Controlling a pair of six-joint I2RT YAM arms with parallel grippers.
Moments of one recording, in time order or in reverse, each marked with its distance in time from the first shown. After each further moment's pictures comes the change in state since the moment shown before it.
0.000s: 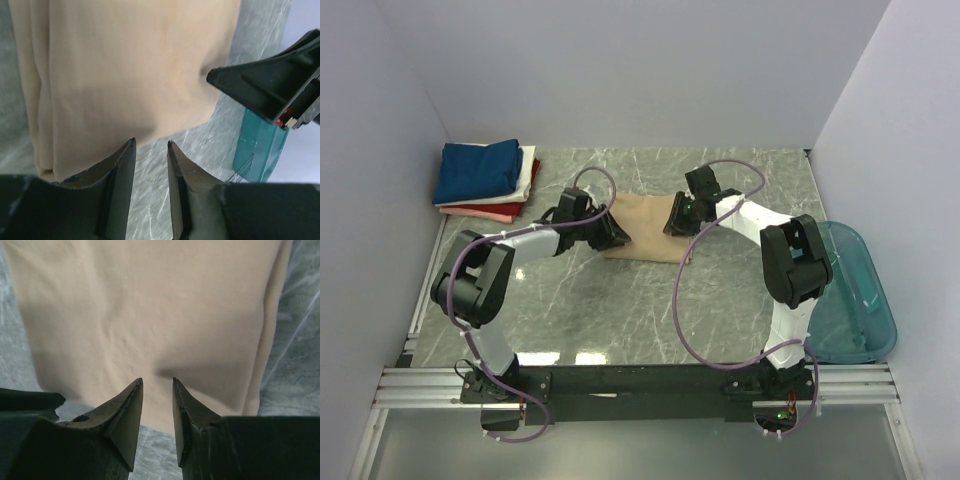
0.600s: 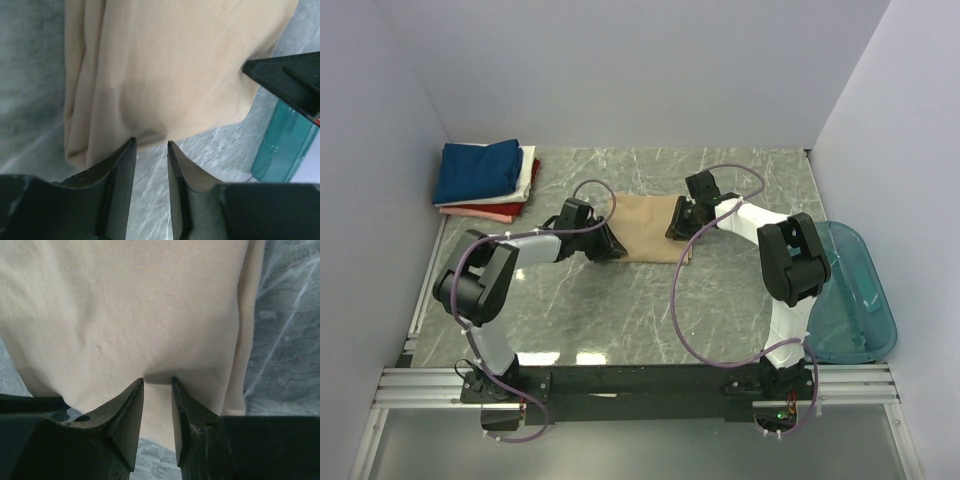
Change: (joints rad) left arm -0.020 0.028 -0.085 0.014 -0.042 -0.006; right arm -0.003 0.019 -0.050 0.040 0.019 0.011
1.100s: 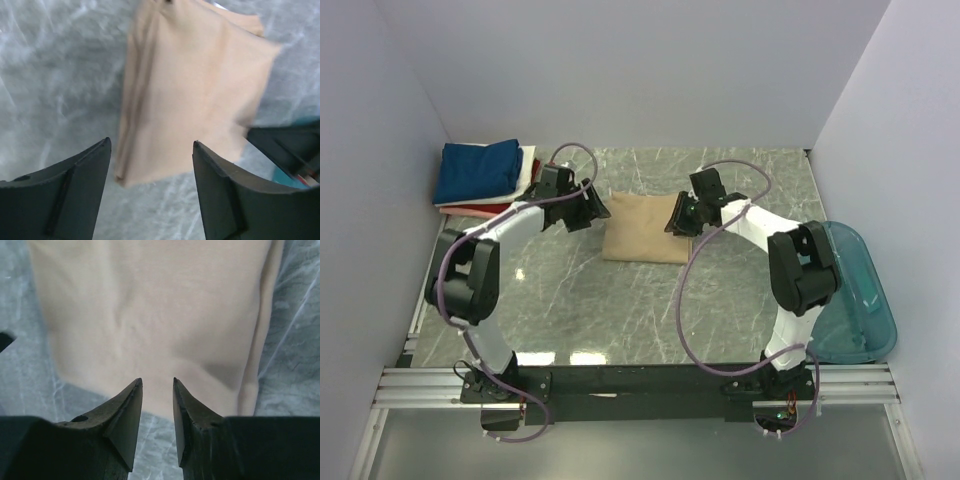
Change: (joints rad) left arm 0.120 -0.049 0.256 -0.287 -0.119 0.169; right arm 0.000 -0.075 -0.027 0.014 -0.025 -0.003
